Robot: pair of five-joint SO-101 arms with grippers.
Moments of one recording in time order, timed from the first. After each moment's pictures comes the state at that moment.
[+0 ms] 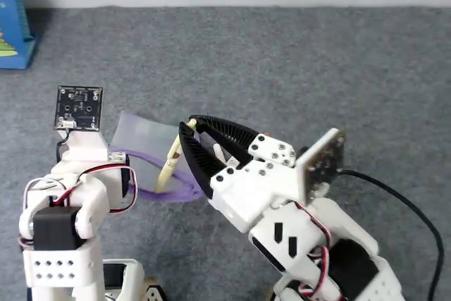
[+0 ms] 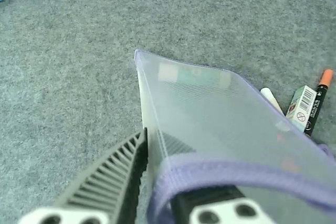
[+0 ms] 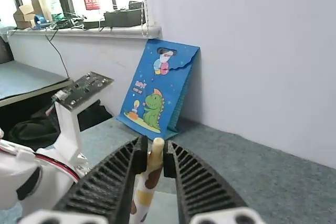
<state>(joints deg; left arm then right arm) -5.8 -61.3 39.6 83.6 2.7 -46.3 -70.5 40.8 39.5 -8.3</state>
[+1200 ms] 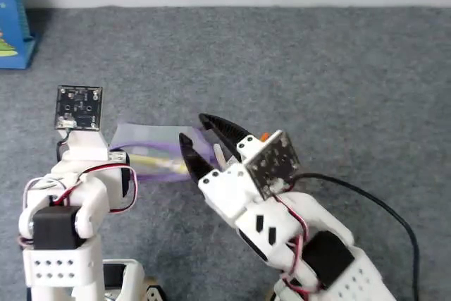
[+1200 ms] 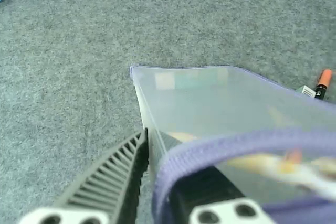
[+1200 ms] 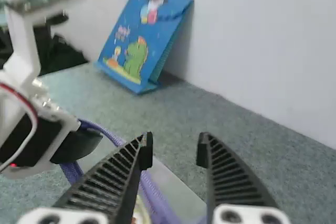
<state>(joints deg) -5.8 -61.1 39.7 83.6 2.7 -45.5 -72.4 51.5 35.7 0.3</state>
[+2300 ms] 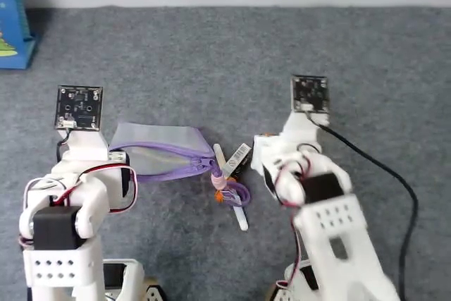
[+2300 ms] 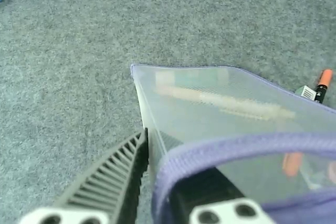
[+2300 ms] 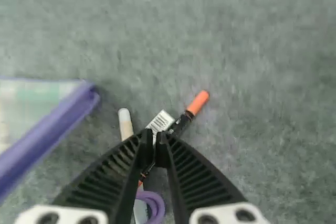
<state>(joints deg) -5.8 -61.1 39.7 83.6 2.7 -17.4 -43.4 51.6 49.8 -18.2</state>
